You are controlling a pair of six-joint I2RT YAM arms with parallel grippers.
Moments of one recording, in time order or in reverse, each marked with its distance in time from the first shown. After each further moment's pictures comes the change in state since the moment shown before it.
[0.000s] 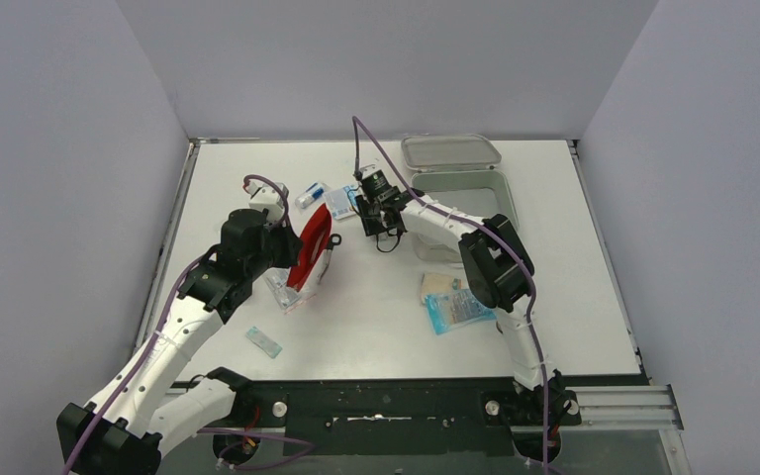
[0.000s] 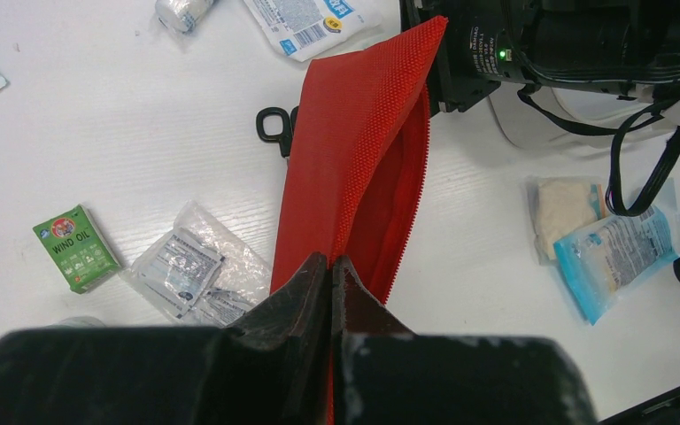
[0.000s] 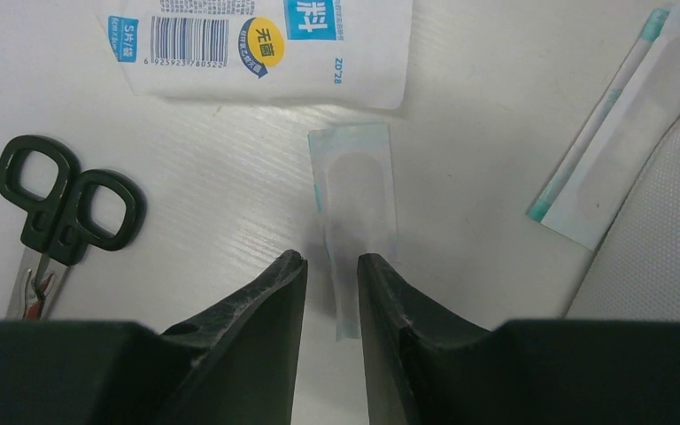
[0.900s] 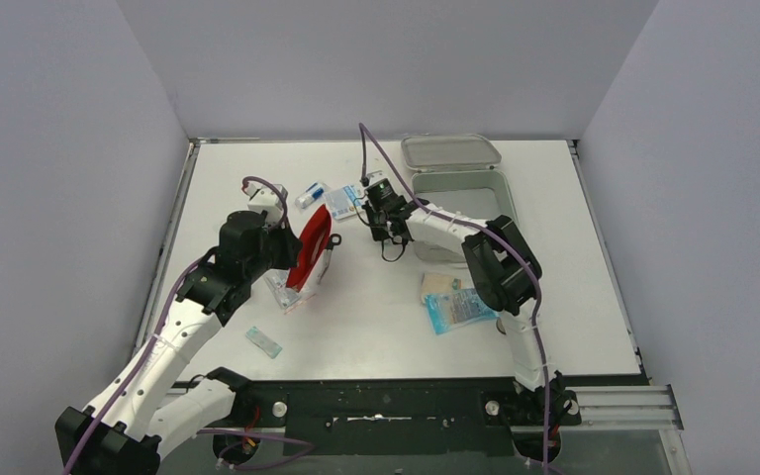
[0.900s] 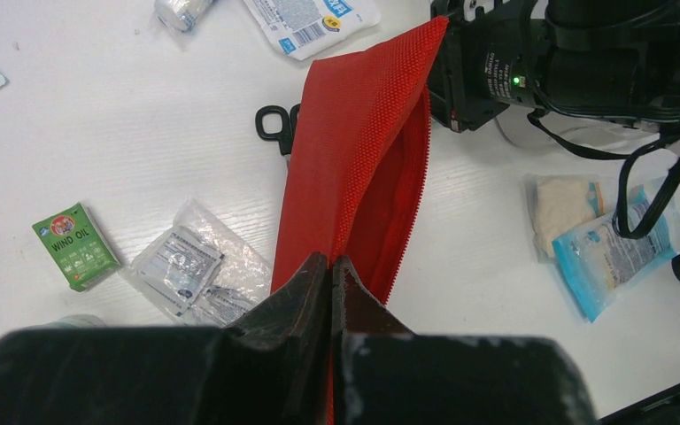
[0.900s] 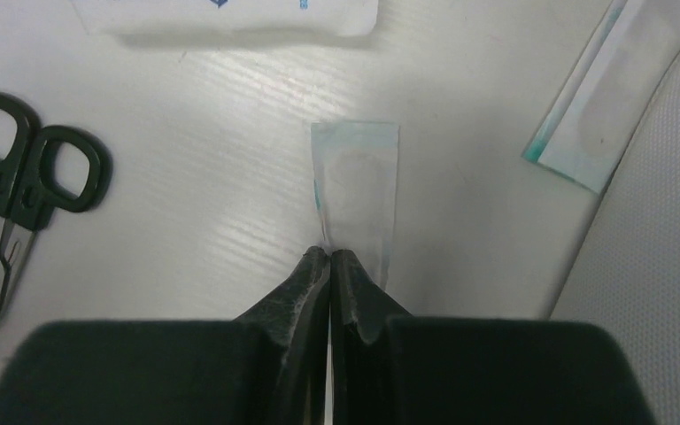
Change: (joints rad) left arm 0.000 -0.017 -0.011 0.000 0.003 0.000; right arm -0.001 -0.065 -0.167 0.127 0.019 0.027
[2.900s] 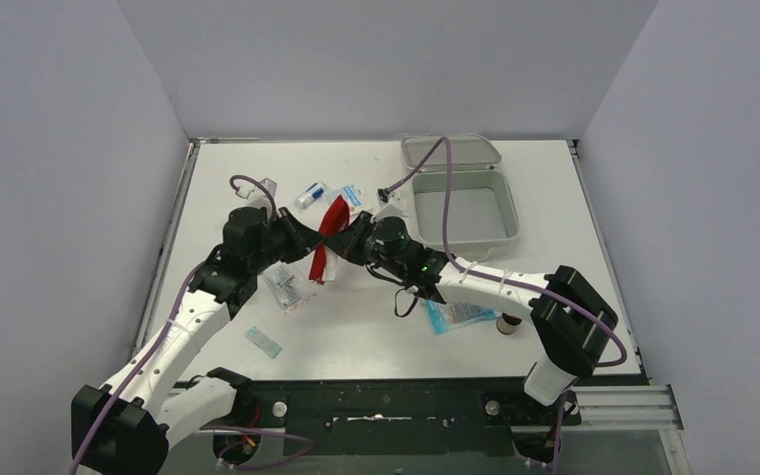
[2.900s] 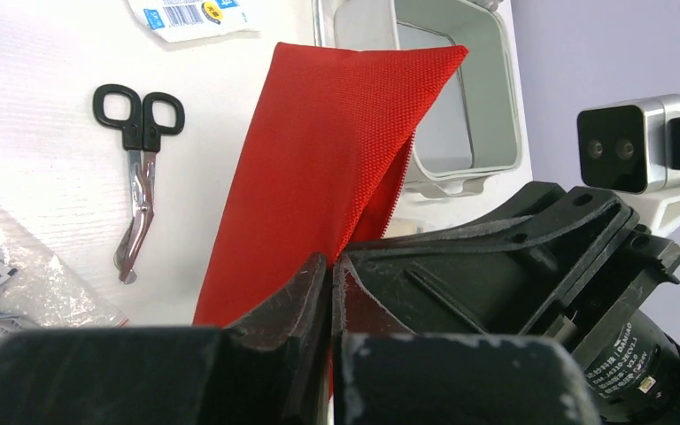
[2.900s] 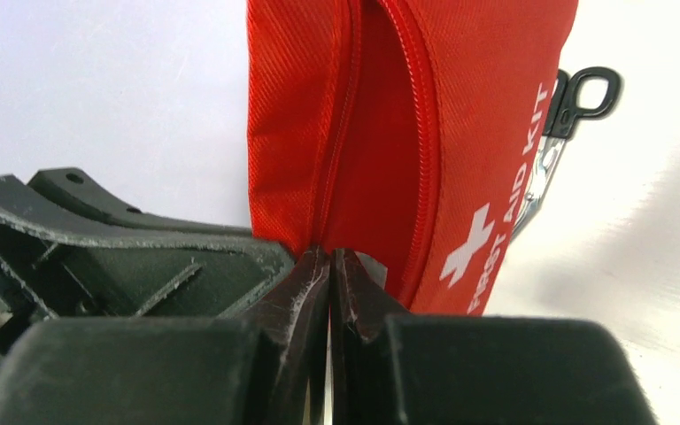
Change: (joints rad) left arm 0.054 0.079 -0.078 0.249 0.207 -0.443; right arm 0.256 -0.534 -0.532 0.591 -0.031 0.792
